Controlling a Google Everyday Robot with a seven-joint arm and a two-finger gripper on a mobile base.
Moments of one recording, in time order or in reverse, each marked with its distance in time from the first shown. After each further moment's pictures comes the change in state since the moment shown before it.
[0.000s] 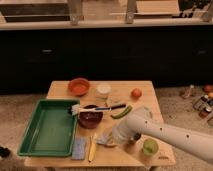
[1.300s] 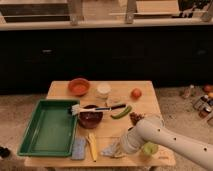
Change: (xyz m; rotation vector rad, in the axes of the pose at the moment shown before) arm 0.033 0.058 -0.033 -0.050 0.008 0.047
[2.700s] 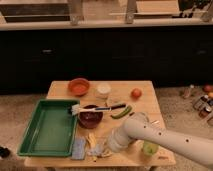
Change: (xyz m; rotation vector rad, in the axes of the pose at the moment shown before) arm -0.056 0.001 0.031 -0.055 -0.082 -0.113
